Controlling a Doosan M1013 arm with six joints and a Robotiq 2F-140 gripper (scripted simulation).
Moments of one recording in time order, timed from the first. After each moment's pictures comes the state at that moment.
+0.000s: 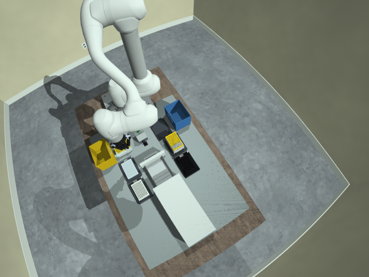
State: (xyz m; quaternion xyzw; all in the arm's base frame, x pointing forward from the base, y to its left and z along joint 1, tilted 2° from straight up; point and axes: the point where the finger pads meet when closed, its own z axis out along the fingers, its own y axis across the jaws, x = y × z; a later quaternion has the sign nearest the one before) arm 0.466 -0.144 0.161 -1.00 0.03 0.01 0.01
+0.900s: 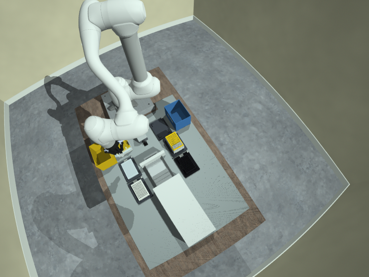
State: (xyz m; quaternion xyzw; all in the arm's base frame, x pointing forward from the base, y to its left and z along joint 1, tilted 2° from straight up) arm 0.463 -0.195 0.148 -1.00 0.03 0.01 0.01
